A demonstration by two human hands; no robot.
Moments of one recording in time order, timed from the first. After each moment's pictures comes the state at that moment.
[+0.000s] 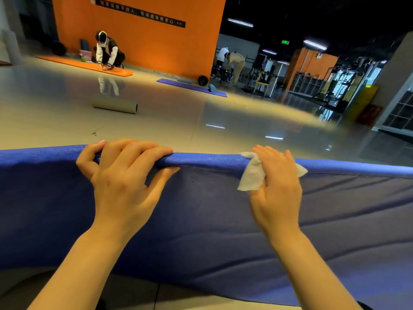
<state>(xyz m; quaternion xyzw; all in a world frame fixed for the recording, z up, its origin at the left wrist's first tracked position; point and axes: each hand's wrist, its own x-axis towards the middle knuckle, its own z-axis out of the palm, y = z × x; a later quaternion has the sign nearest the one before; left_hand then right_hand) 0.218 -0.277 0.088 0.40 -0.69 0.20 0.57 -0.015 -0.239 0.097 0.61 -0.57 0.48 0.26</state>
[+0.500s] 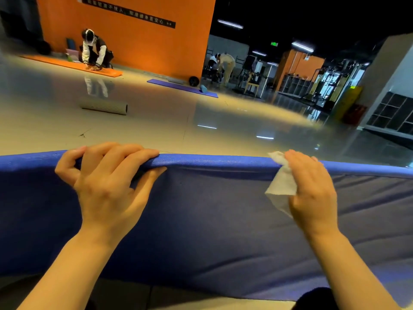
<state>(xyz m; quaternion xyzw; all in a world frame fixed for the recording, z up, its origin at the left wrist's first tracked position) 0.220 -0.279 0.080 0.37 -0.67 0.22 0.61 -0.110 -0.213 0.097 0.61 -0.59 0.36 0.38</state>
